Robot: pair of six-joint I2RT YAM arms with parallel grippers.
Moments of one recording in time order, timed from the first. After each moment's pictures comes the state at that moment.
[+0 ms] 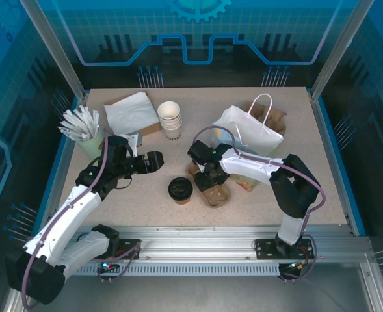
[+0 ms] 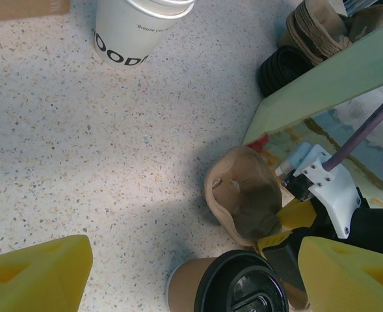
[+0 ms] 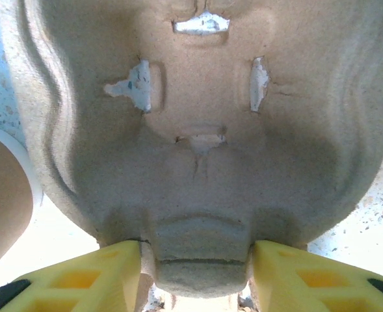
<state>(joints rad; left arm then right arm) -0.31 0.93 0.78 -0.52 0.24 -0.51 0.81 1.80 1.24 -0.84 0.03 0.33</state>
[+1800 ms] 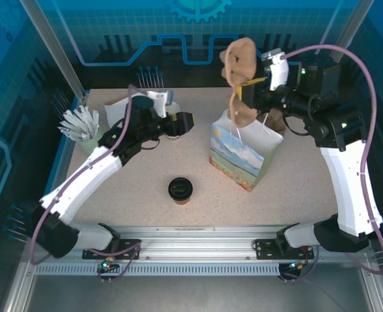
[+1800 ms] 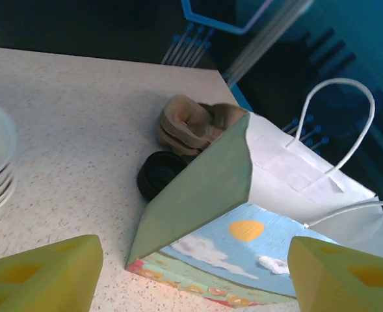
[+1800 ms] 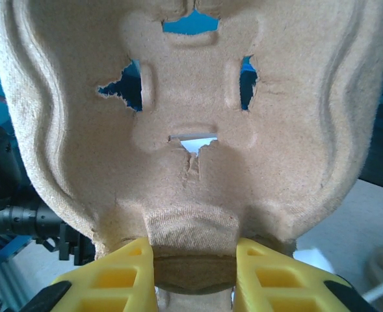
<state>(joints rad) -0.50 1.36 1.31 -0.35 0.23 -0.49 0.34 1.37 2.05 -1.03 -0.35 0.10</state>
